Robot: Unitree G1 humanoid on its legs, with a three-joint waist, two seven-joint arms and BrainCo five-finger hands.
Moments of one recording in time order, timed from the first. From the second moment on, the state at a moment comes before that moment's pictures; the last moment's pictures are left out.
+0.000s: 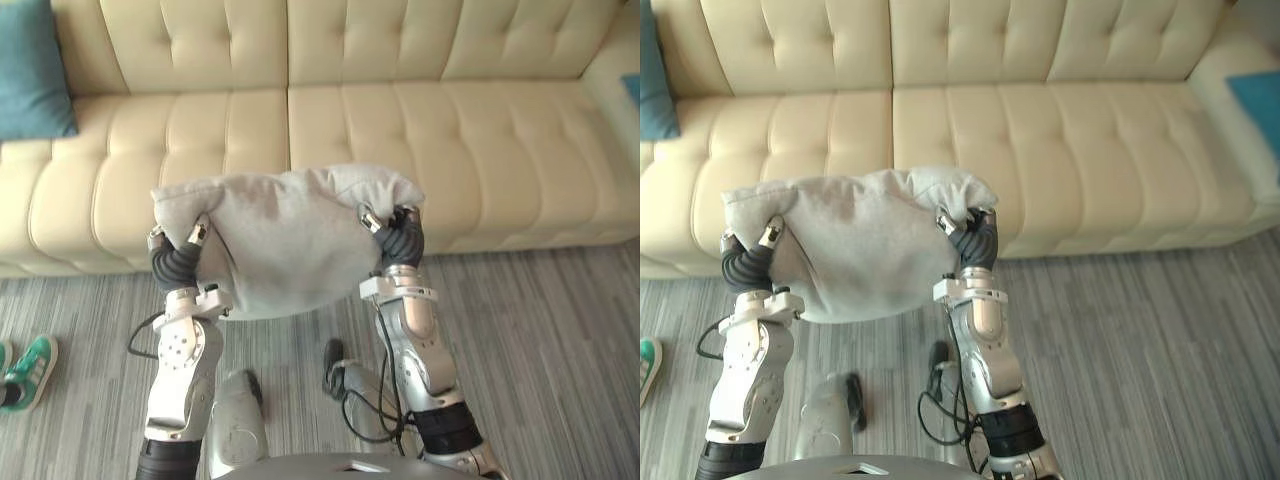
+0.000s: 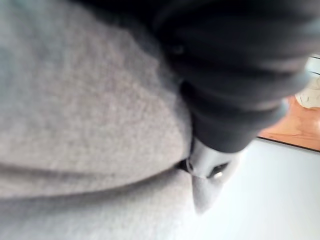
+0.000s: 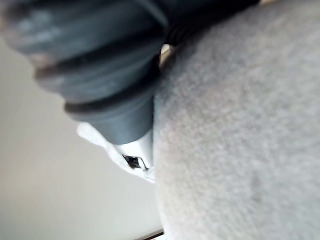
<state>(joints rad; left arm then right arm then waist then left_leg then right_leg) 0.12 0.03 -0.07 -0.37 -0.30 -0.06 0.42 -0.06 -0.02 0.23 -0.26 0.34 -0.13 -0.27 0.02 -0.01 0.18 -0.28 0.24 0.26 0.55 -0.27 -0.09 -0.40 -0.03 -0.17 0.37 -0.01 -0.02</state>
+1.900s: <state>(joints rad) 0.28 -0.03 -0.14 -0.14 -0.27 0.00 0.17 0.11 0.02 -0.04 -0.03 0.23 -0.02 -0.12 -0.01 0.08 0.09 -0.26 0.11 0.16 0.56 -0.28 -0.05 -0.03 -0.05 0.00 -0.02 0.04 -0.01</state>
